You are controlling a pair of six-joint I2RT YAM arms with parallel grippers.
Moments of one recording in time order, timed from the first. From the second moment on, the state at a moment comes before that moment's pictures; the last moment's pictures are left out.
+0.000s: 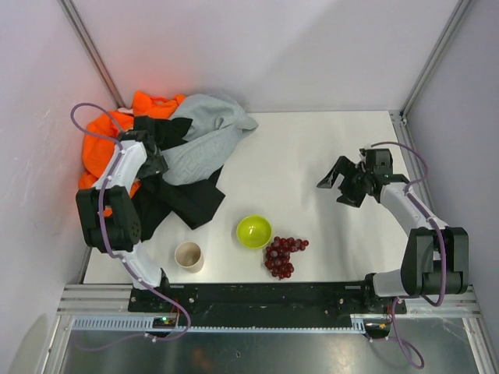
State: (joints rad) left arm 0.07 1.74 1.43 -0.89 -0.46 -0.39; right arm 0.02 1.38 0.89 -0.41 -0.43 0.59
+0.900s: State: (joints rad) left arm 0.03 2.16 1.97 -1.04 -0.10 -0.43; right arm -0.03 1.40 0.90 -0.43 -0.44 0.57
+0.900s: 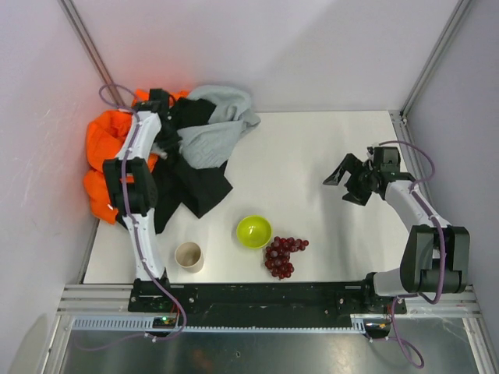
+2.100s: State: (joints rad) left arm 0.04 1.72 1.89 -0.87 -0.08 -0.43; right arm 0.29 1.88 1.53 -0.45 -0.51 0.62
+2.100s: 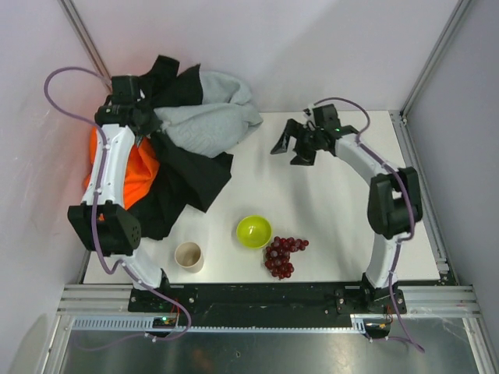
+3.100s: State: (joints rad) left arm 0.33 1.66 1.55 -0.81 0.05 -0.47; right arm 0.56 2.53 2.15 -0.49 -0.63 0.91
